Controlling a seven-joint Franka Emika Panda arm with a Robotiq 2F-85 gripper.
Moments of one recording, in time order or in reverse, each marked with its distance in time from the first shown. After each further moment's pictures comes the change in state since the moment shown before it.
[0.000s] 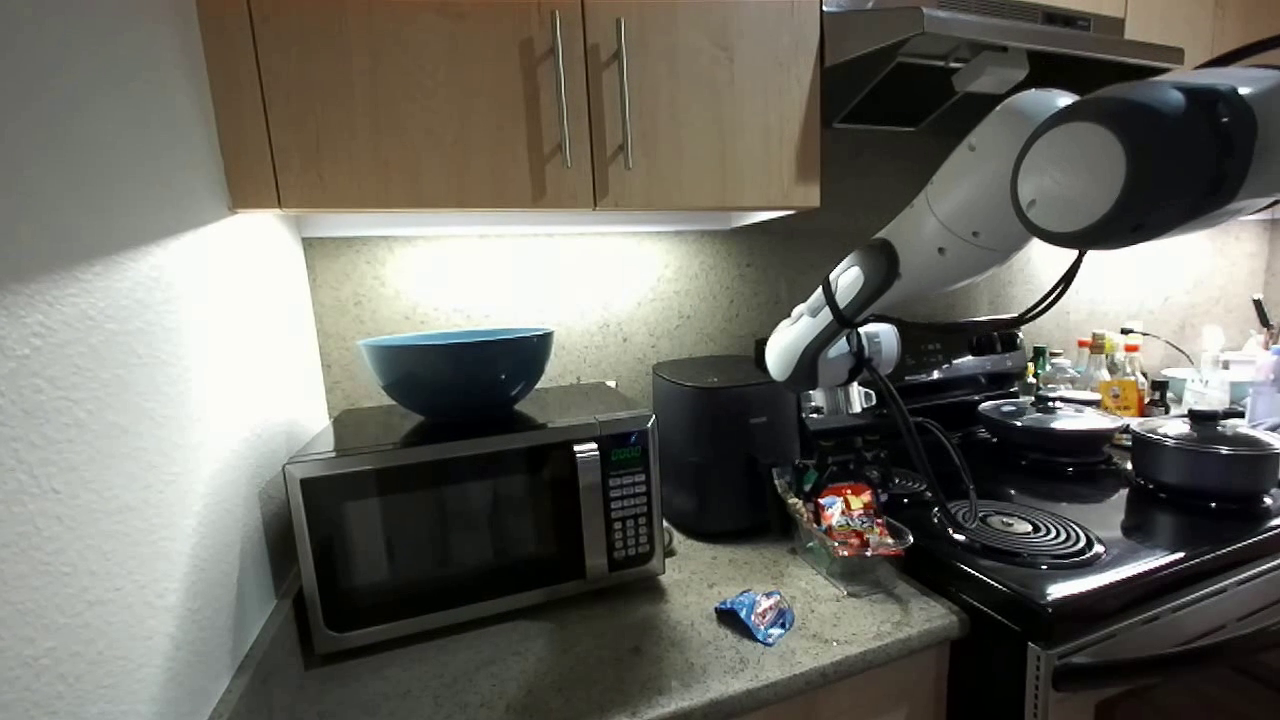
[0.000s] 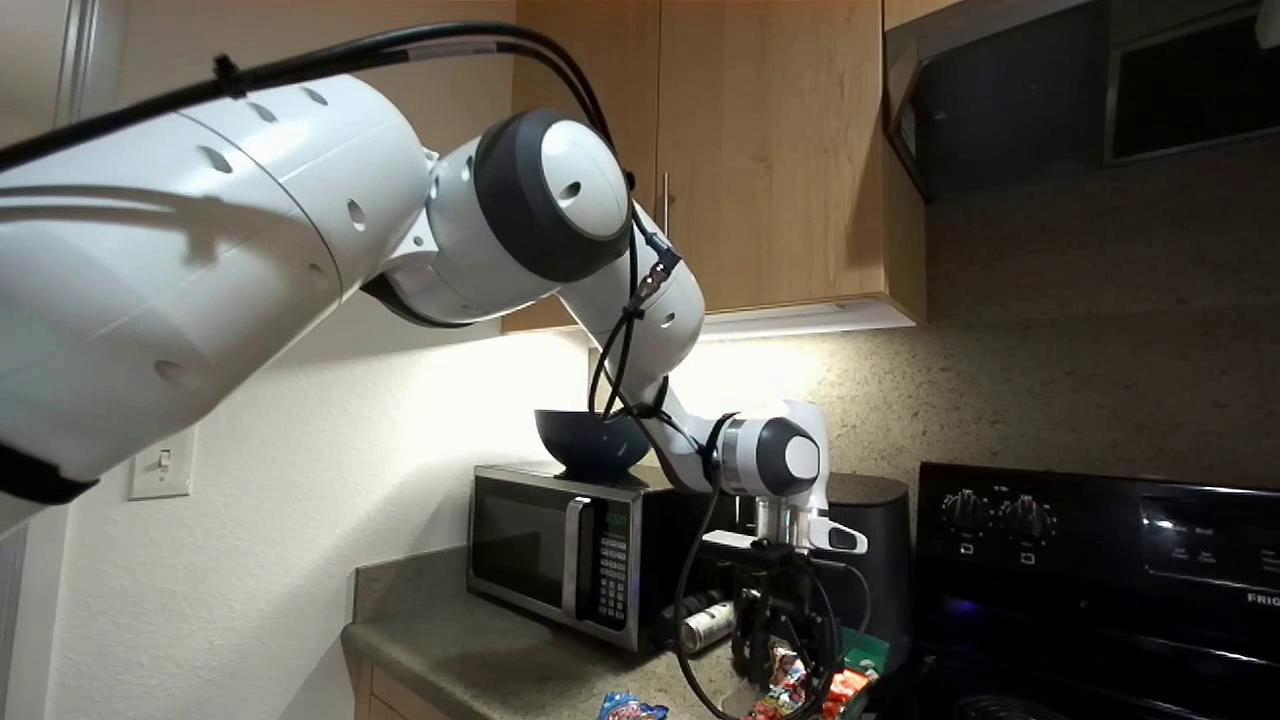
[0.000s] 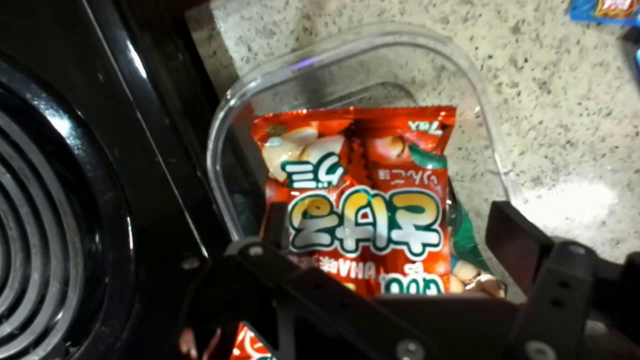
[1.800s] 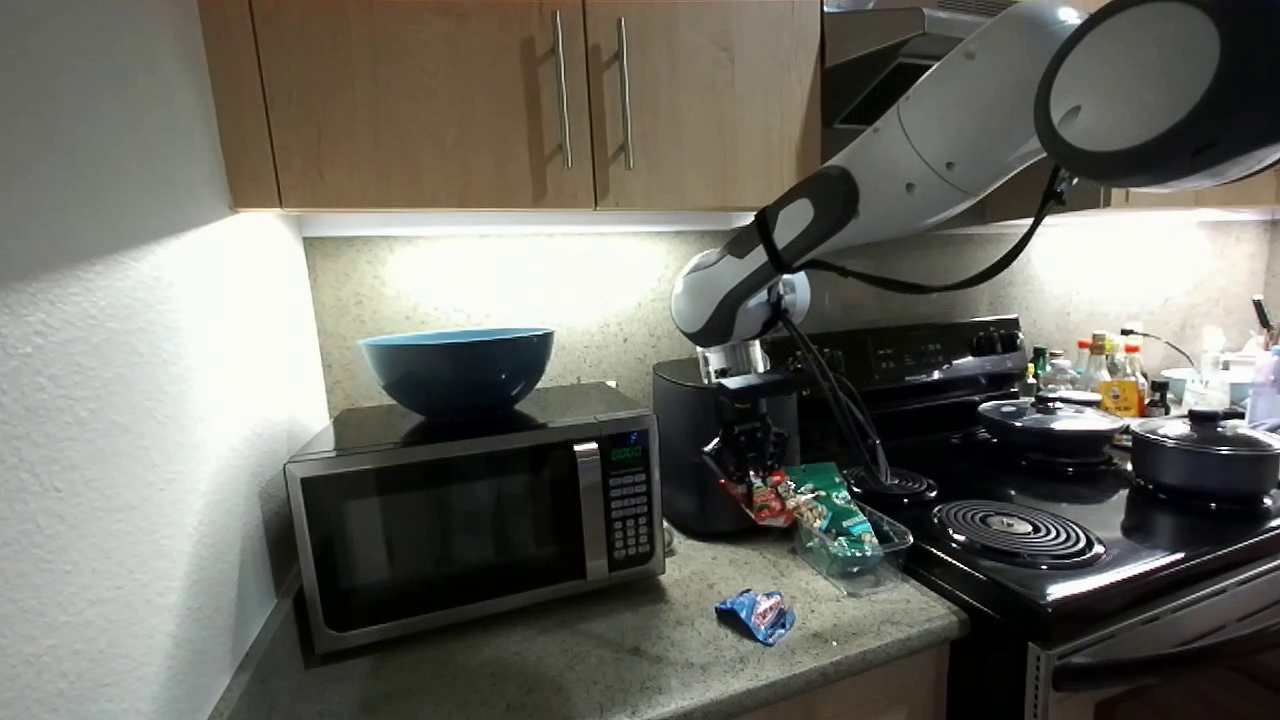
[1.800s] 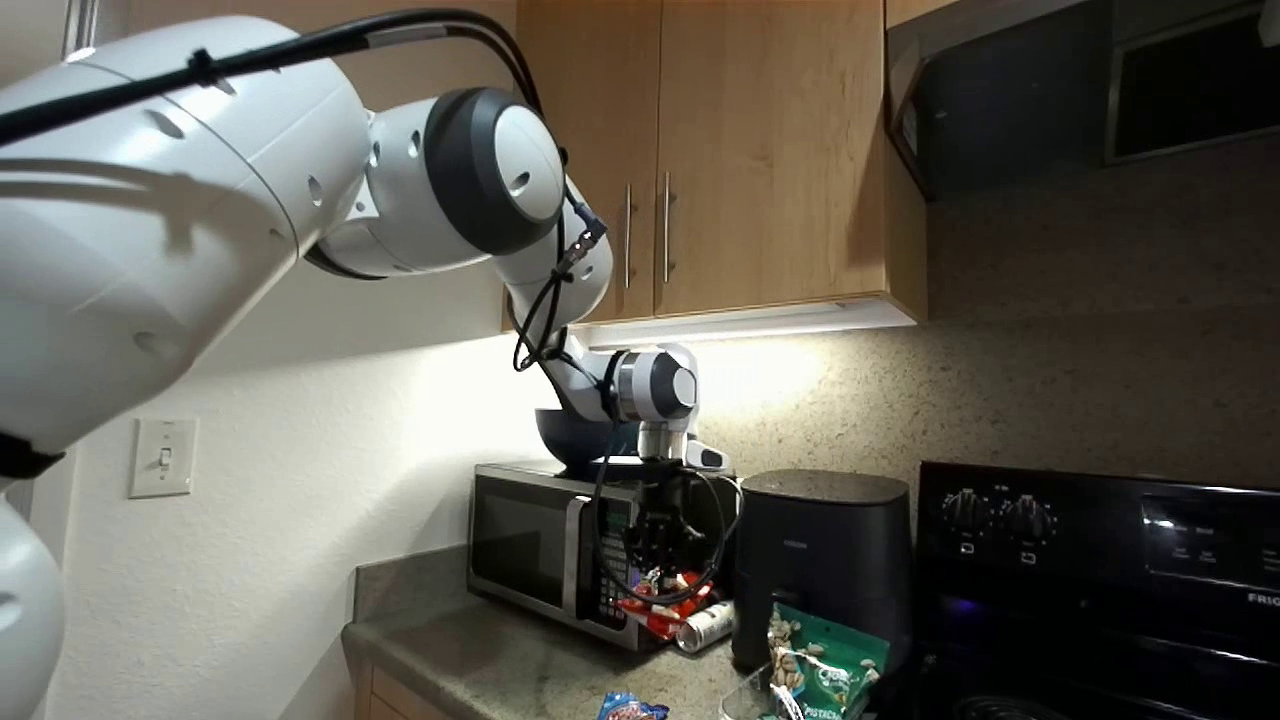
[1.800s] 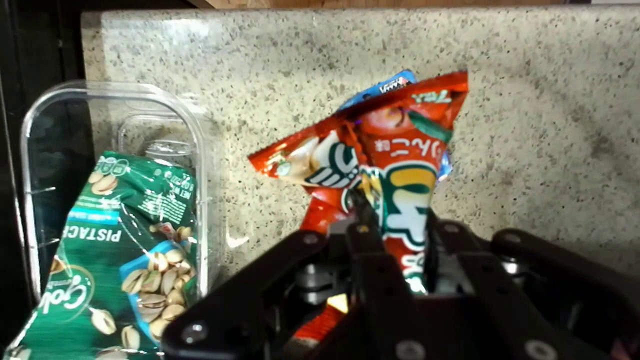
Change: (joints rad) arm 0.152 -0.113 0.136 0.042 -0.104 -0.151 -0.083
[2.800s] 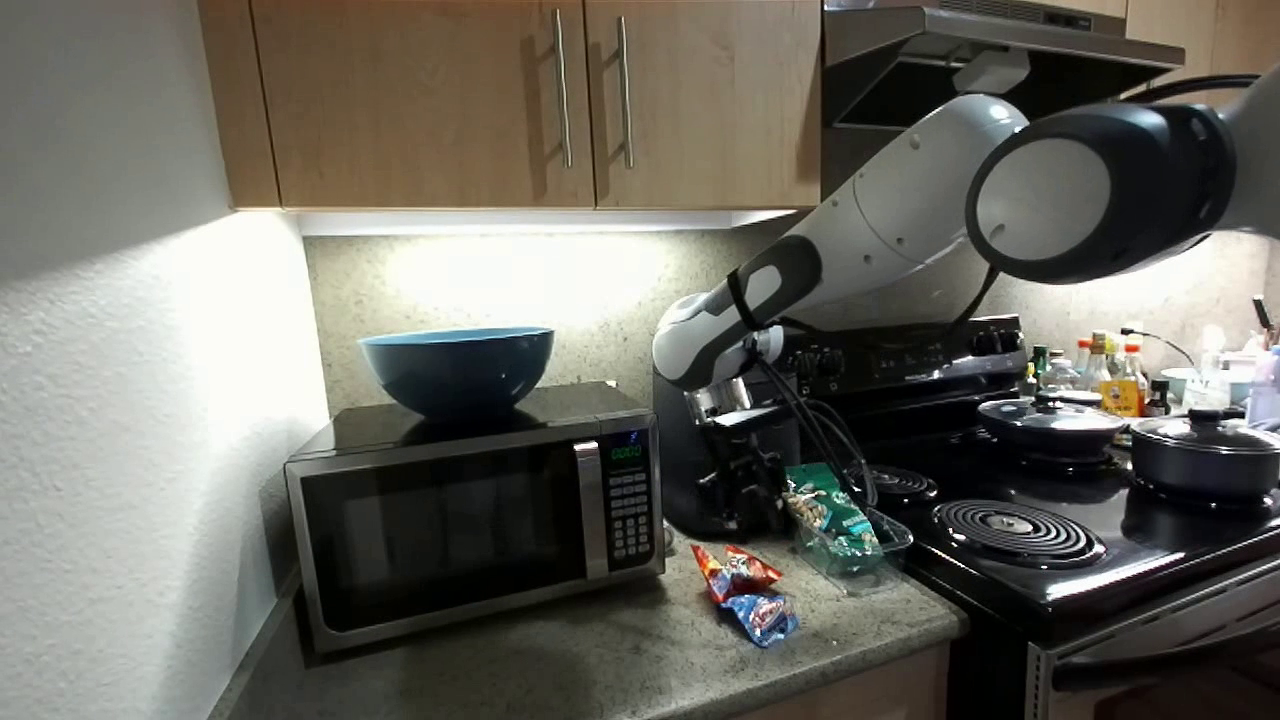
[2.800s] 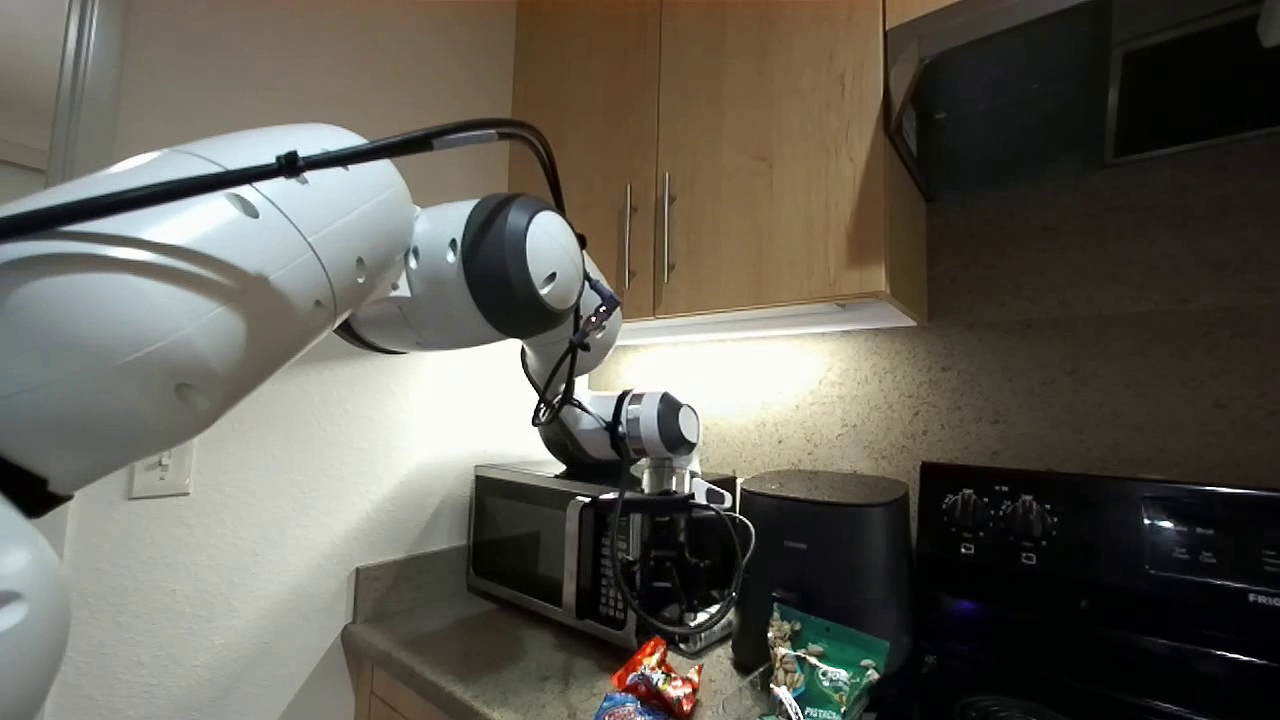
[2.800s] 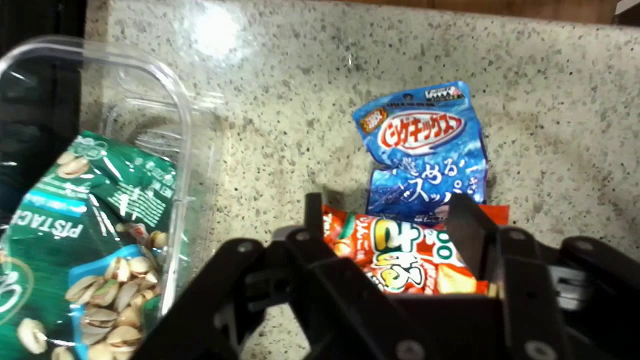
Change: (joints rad) arm 0.009 0.194 -0.011 0.201 -0.039 -0.129 -0.084
